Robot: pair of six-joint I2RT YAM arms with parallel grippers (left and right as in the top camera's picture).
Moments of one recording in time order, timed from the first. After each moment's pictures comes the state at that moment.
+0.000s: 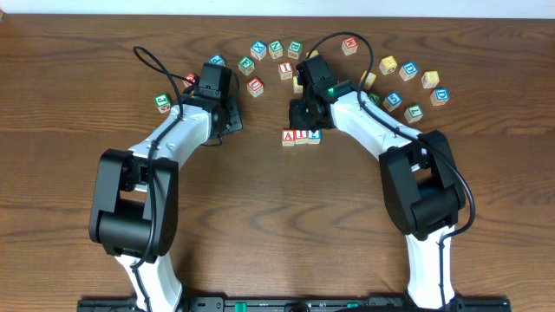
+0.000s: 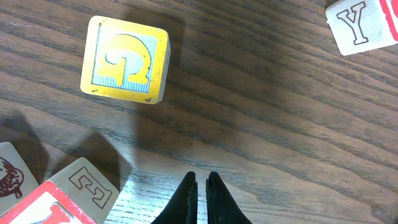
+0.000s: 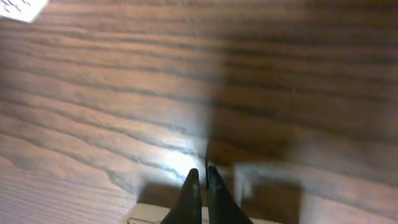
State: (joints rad) left arm -0.22 1.96 1.27 -0.48 -0.04 -0.46; right arm 0.46 2.20 1.60 -0.59 -0.12 0.43
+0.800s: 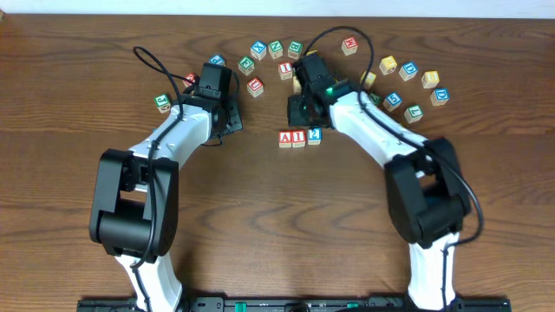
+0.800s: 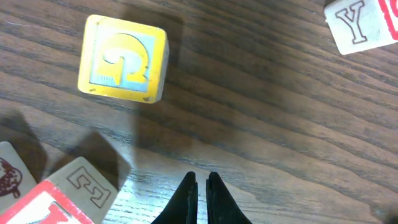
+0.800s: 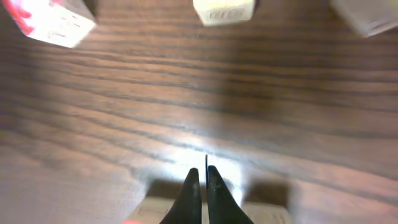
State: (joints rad) left arm -0.23 1.96 1.27 -0.48 -0.04 -0.46; right arm 0.47 2.12 1.60 -0.61 -0.04 0.44
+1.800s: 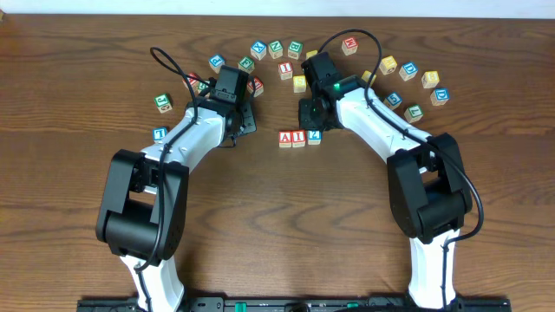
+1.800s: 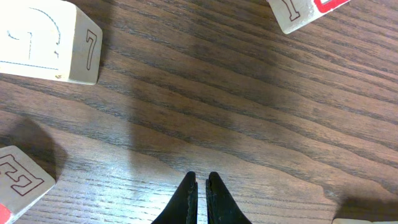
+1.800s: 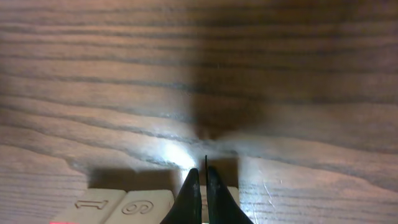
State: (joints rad) left arm -0.30 1.96 1.27 -0.46 -0.04 -0.51; right arm 0.44 2.16 1.62 -0.71 -0.03 0.44
